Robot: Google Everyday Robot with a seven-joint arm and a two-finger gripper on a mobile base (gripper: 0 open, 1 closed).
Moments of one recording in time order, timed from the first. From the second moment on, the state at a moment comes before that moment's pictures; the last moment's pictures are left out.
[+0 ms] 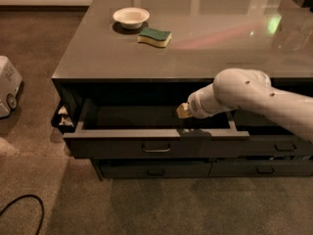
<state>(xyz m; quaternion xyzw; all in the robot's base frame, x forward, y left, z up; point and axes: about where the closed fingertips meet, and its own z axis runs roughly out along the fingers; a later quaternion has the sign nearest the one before) 0.620 -0.104 0.708 -0.20 0.92 0.16 0.29</state>
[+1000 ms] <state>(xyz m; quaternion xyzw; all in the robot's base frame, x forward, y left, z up) 0.595 -0.100 0.673 -0.25 0.94 0.16 0.19</state>
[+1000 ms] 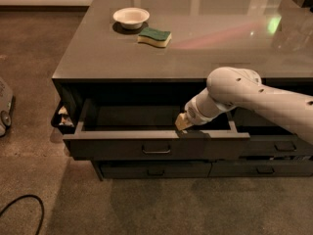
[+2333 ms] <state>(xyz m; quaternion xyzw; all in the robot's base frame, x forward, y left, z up) 0.577 -0.100 0.666 -0.30 0.92 0.14 0.19</state>
